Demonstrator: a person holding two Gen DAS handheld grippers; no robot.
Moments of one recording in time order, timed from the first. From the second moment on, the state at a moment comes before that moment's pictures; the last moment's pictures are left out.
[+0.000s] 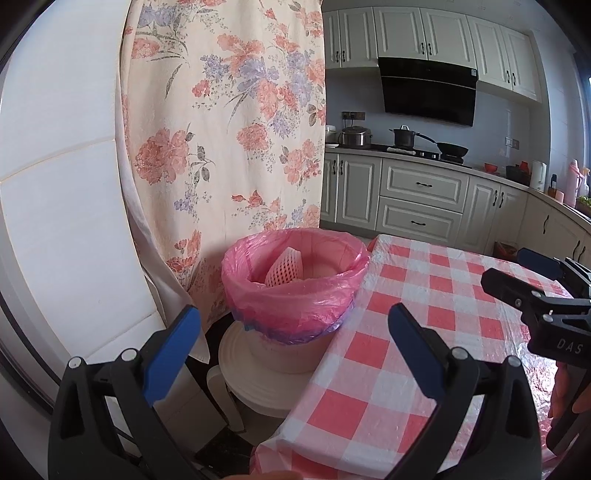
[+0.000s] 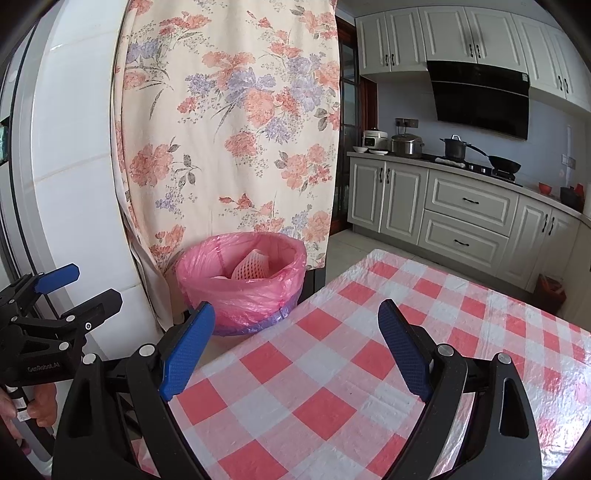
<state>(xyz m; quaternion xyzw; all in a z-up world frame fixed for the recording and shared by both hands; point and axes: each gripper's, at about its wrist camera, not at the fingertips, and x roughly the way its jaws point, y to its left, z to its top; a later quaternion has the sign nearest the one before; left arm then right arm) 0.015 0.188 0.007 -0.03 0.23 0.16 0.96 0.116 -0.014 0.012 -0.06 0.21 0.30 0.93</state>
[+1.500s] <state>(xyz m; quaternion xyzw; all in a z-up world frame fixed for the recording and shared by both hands) 0.013 0.185 0.010 -0.03 0.23 0.16 0.96 0.103 -0.028 0.006 -0.03 0.17 0.30 0.94</state>
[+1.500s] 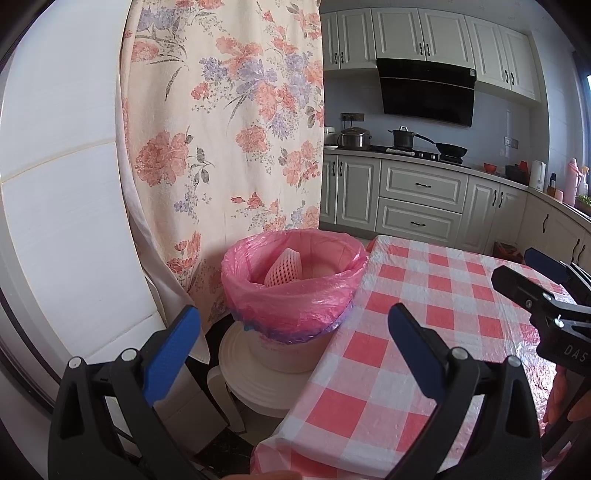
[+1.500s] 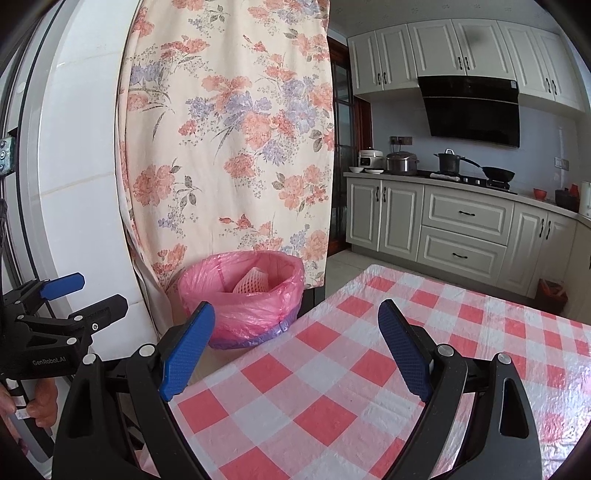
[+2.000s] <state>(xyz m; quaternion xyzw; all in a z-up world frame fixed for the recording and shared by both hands) 0.012 0.185 0.009 -0.03 0.22 0.16 0.96 0.100 -0.026 0.003 -0.04 0.17 0.30 0.94</state>
